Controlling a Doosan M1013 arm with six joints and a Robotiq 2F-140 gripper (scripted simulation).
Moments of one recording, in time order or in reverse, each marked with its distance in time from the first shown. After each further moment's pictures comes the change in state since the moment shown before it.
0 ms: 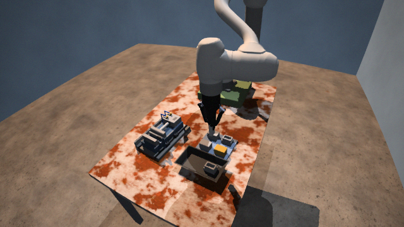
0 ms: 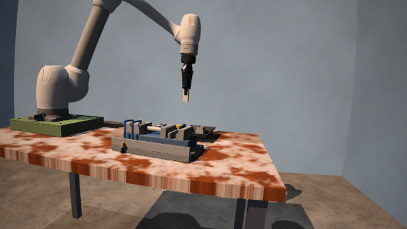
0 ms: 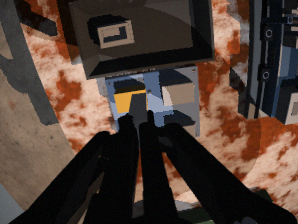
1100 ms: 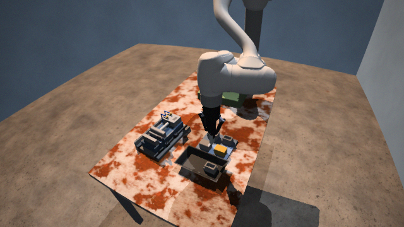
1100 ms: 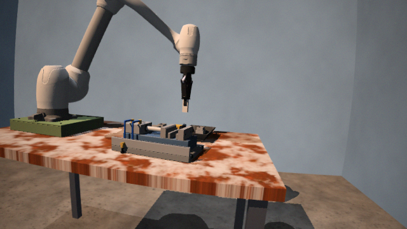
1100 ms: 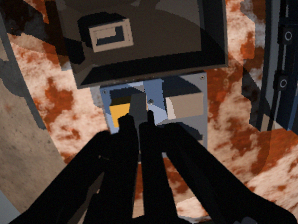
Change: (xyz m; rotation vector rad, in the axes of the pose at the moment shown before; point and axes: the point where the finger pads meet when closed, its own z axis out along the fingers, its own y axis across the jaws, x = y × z) arm 0.001 -0.001 0.054 0.002 0.005 0.000
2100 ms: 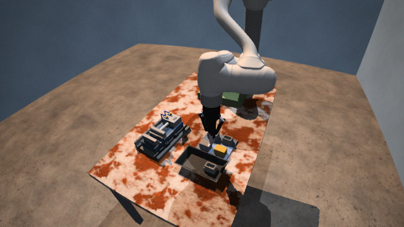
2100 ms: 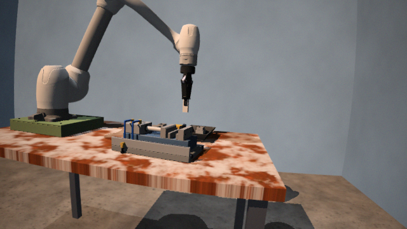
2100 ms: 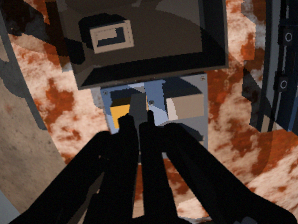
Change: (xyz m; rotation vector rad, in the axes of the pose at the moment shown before) arm 0.001 -0.001 0.000 0.002 0.004 0.000
